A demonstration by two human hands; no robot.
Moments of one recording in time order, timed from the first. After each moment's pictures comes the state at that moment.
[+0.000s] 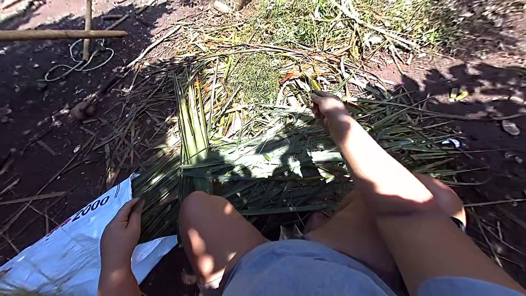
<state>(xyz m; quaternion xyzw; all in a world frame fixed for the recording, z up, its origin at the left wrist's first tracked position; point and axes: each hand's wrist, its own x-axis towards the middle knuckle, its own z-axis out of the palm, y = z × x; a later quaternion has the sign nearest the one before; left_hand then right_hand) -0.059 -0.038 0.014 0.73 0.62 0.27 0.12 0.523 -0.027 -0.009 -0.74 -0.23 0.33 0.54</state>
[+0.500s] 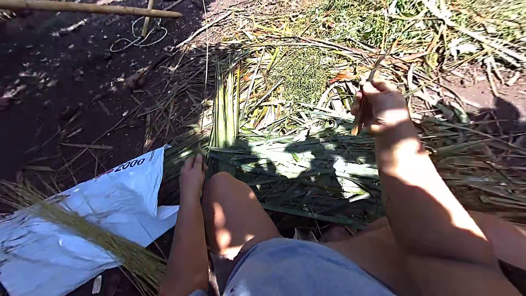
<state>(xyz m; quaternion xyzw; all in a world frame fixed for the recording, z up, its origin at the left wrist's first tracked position) 0.042 -0.034 0.020 0.48 0.68 0.39 0.39 0.462 -0.039 0.042 -0.57 -0.32 0.36 0.67</state>
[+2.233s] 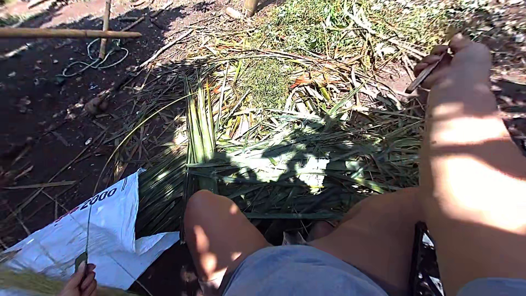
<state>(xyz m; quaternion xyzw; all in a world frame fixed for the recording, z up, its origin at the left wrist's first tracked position) -0.248 -0.091 -0.051 0.29 0.73 0.42 0.46 0.663 -0.079 0.081 -0.45 -0.04 0.23 0.86</state>
